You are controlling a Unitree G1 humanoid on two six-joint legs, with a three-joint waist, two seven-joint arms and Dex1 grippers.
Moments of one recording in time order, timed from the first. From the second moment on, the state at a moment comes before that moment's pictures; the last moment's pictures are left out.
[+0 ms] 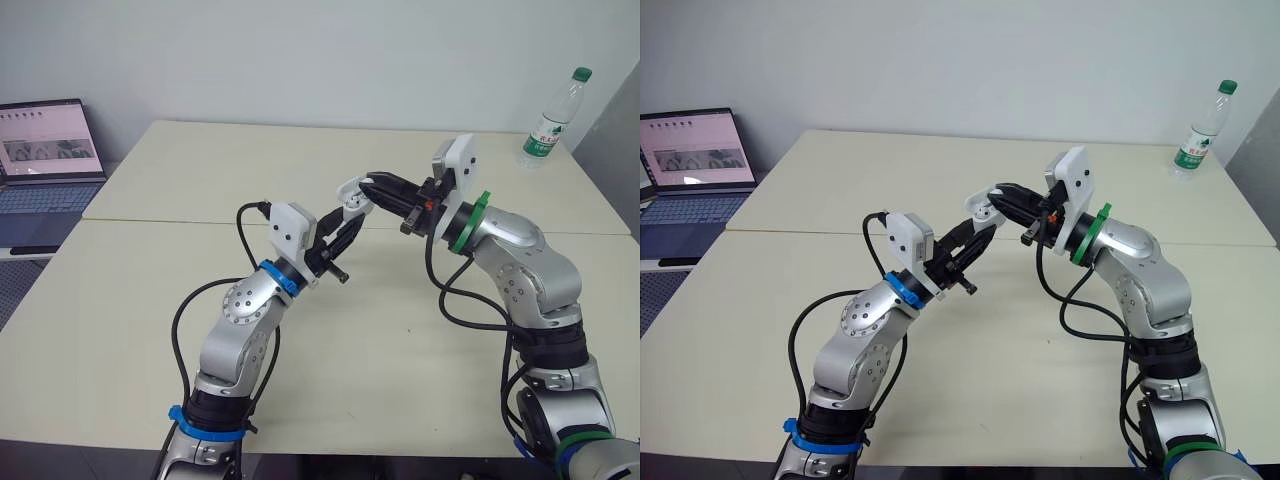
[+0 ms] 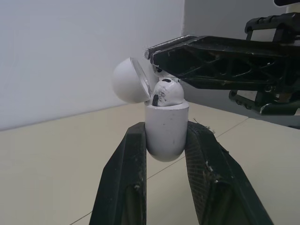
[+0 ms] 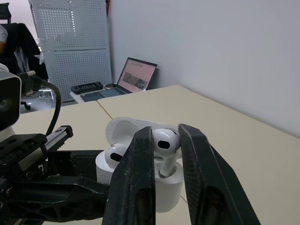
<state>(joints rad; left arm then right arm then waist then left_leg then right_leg) -0.35 0.16 -0.11 -0.28 -0.31 0.26 -0.47 -0.68 -0.37 0.02 -0.19 0.47 0.55 0.67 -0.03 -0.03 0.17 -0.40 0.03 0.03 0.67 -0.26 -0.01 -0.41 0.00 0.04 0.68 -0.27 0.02</state>
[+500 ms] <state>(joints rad) -0.36 0.16 -0.11 -0.28 -0.31 0.28 -0.48 -0.65 -0.38 0.02 -0.19 0.45 0.54 0.67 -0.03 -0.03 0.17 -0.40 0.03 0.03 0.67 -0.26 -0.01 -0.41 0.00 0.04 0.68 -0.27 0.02</state>
